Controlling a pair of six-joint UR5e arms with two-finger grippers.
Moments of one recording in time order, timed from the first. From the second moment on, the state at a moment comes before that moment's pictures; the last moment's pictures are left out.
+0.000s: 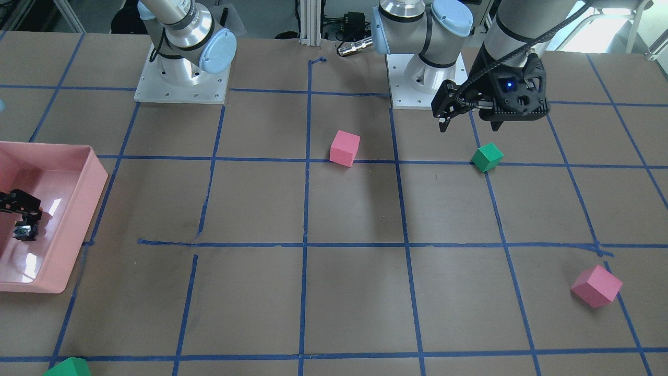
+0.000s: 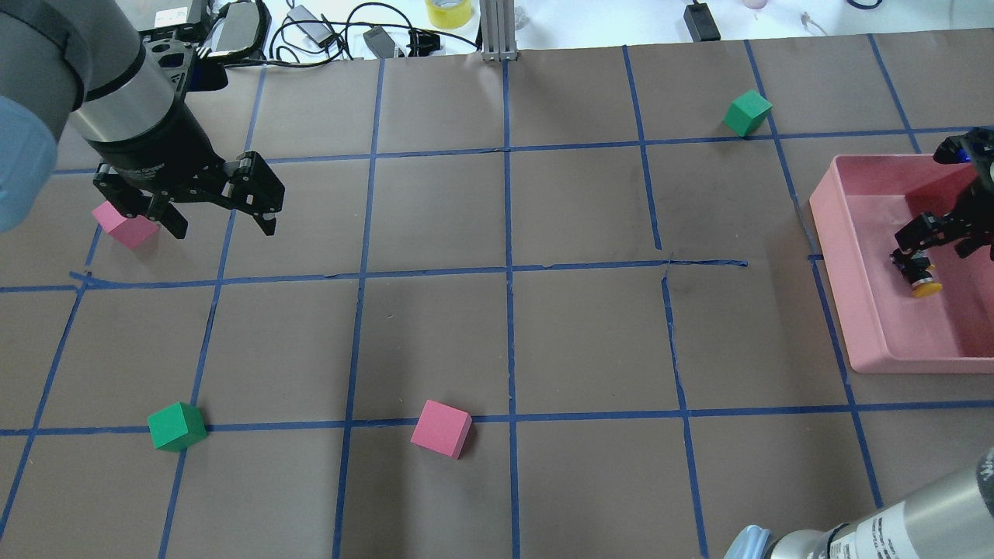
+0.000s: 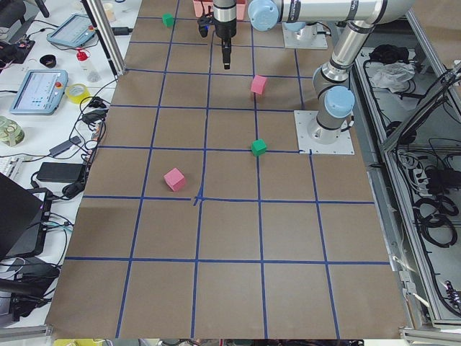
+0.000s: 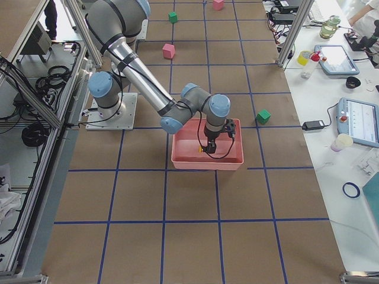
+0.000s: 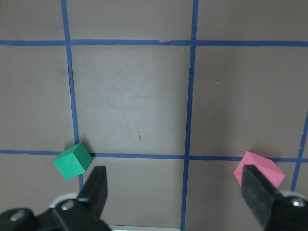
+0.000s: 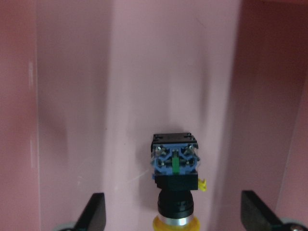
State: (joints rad) left arm -1.51 -1.50 -1.66 -1.59 1.62 0.03; right arm 0.91 -1.19 1.82 -2.18 -1.60 -0.72
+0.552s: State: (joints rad) left arm -1.51 -1.50 -1.66 -1.59 1.63 0.04; right arm 0.91 -1.15 1.82 -2.25 -1.60 -0.72
